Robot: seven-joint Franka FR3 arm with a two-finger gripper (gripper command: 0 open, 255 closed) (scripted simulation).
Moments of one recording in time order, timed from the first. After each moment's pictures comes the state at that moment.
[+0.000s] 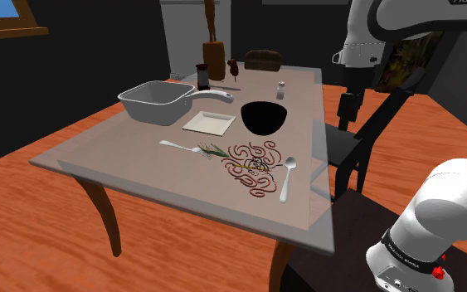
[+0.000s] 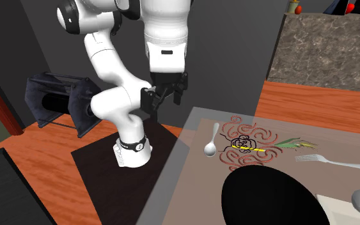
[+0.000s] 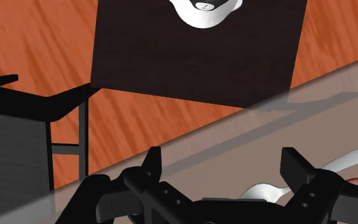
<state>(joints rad) -0.01 -0.79 -0.01 -2.41 0.05 1.47 -0.17</state>
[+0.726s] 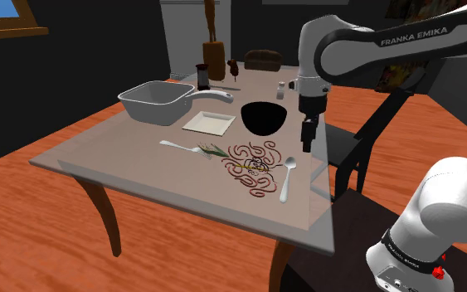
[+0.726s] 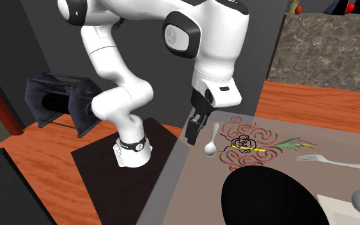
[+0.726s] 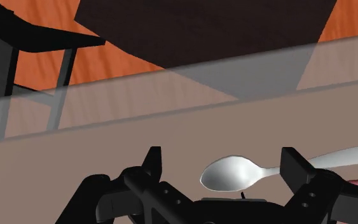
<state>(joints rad) 0.10 -0.55 0.09 -2.43 0.06 1.73 -0.25</state>
